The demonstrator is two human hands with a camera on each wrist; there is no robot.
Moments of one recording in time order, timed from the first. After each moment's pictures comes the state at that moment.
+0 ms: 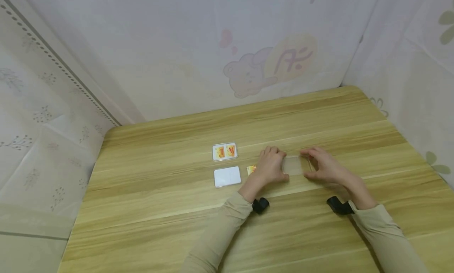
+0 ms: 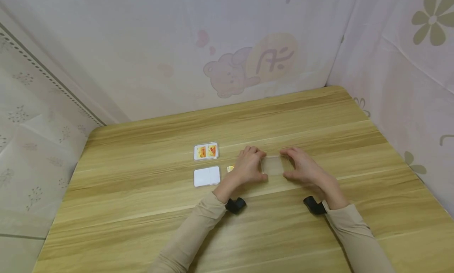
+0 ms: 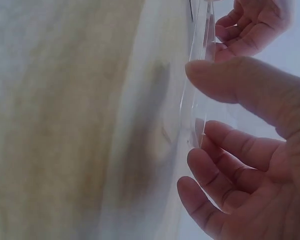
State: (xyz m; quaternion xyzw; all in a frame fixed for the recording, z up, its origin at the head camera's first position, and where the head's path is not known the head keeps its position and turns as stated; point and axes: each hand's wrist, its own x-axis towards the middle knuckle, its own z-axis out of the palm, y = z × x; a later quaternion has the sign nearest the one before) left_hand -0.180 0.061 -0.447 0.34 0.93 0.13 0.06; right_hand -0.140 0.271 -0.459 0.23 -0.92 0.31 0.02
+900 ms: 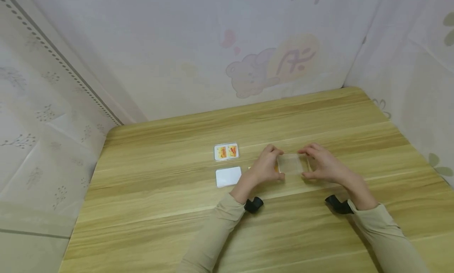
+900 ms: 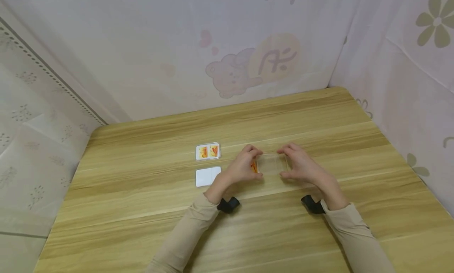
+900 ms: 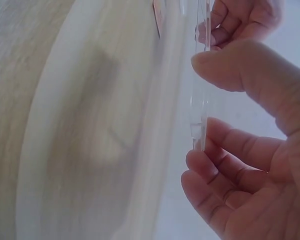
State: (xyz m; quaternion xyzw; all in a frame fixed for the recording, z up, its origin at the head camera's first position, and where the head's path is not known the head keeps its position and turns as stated) left_hand -0.183 0.038 -0.437 0.35 0.89 0.28 0.10; right_hand -0.143 0.257 -0.443 0.24 -0.92 0.30 0.03
